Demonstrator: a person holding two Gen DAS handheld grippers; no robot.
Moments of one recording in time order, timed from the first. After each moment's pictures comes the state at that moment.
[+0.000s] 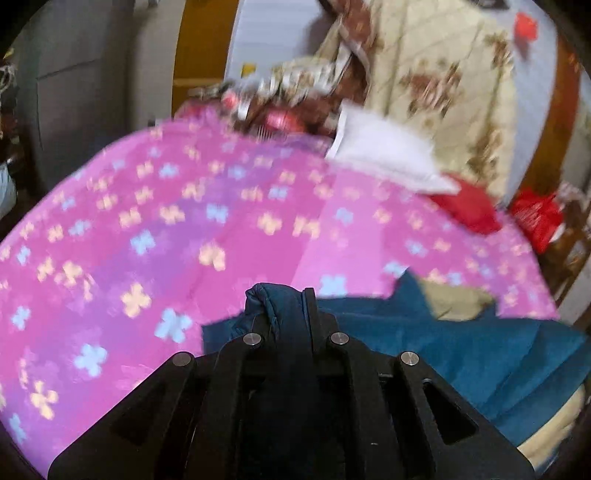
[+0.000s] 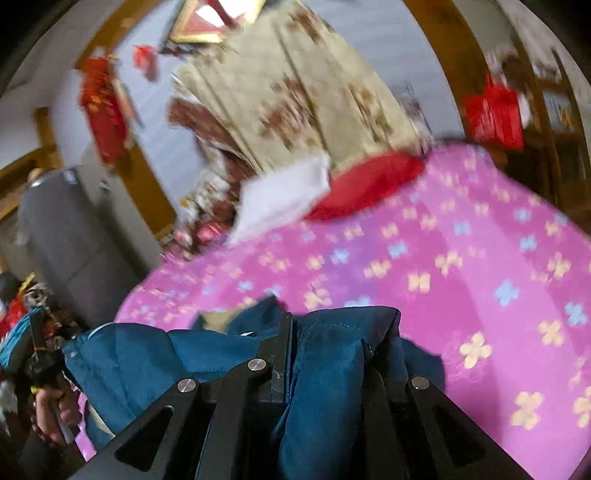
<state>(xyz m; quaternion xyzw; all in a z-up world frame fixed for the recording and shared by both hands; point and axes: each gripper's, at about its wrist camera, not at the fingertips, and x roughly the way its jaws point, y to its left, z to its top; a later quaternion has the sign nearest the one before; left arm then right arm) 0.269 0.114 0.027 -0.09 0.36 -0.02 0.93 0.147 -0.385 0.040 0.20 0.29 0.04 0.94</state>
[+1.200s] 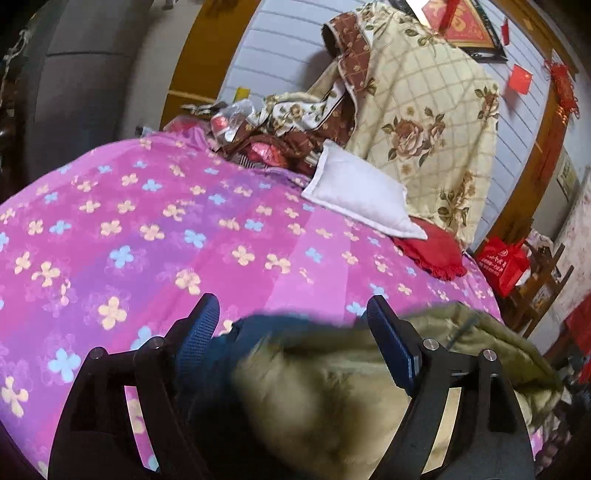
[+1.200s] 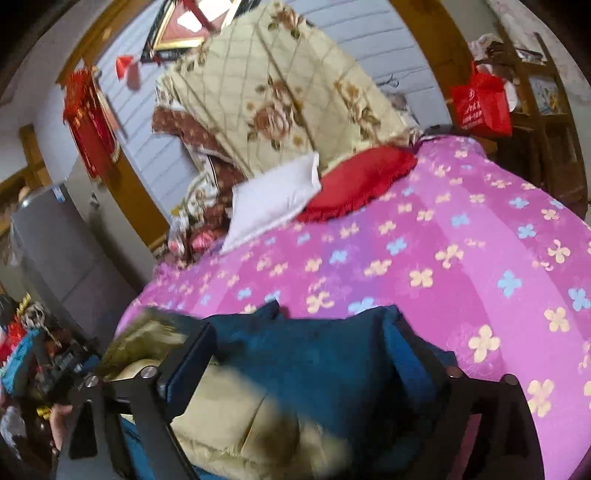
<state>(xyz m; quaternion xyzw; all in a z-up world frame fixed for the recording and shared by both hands) 0.253 0.135 0.059 -0.18 0.29 -0.06 0.94 0.126 -0.384 0.064 0.25 0.24 0.03 0.94</state>
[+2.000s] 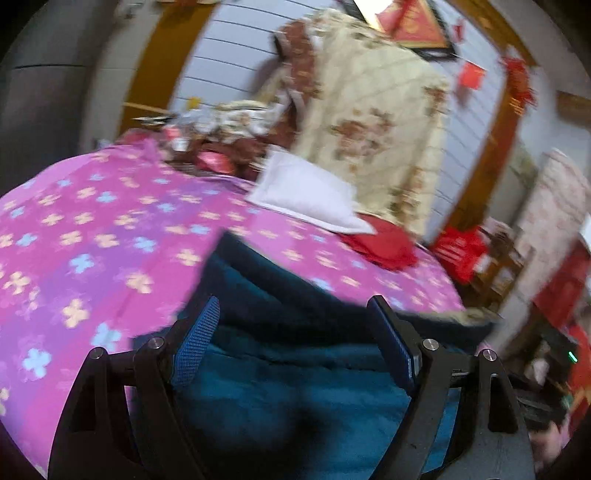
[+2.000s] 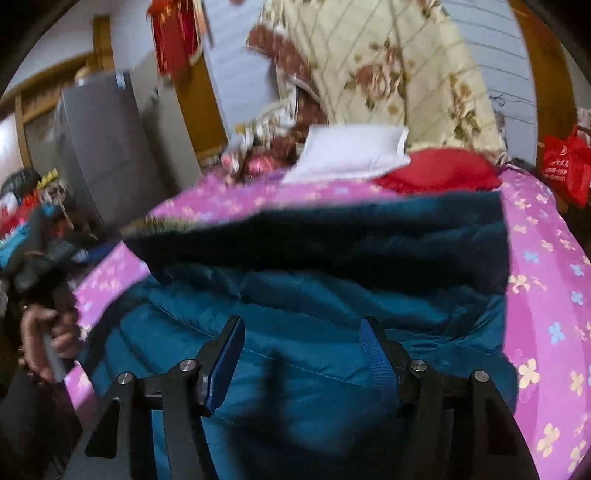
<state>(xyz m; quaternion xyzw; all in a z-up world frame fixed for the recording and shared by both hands) 0.213 0.103 0.076 -0.17 0.26 -0.18 0.94 0.162 -0.261 0.051 0.04 0.34 0.14 0.93</state>
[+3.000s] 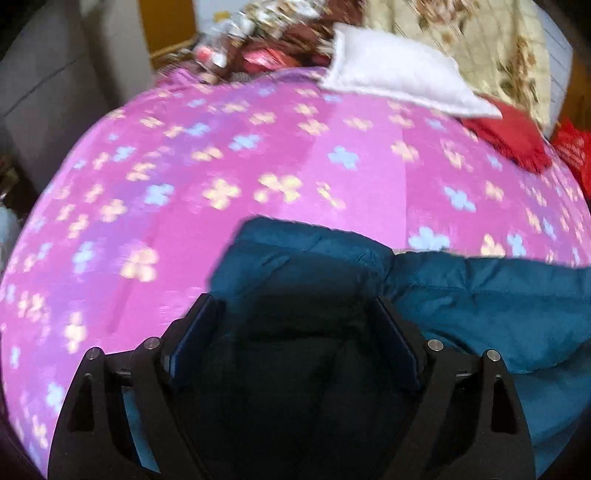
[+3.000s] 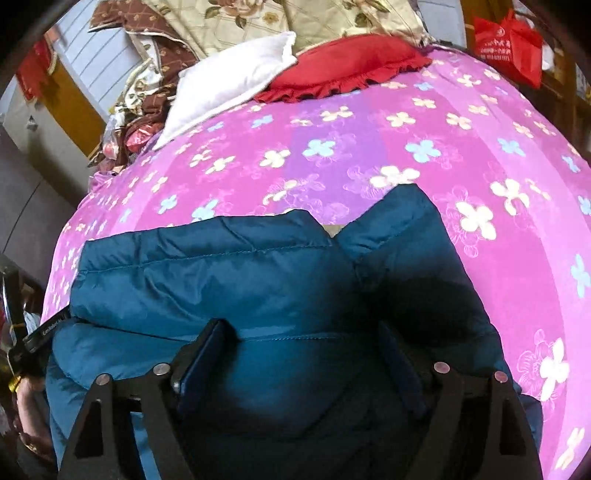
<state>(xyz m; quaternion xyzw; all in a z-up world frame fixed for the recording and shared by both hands) 0.360 0.030 -0.007 0.00 0.45 0.03 0.89 0.275 -0.345 -0.016 0.16 0.47 -0.01 0.87</state>
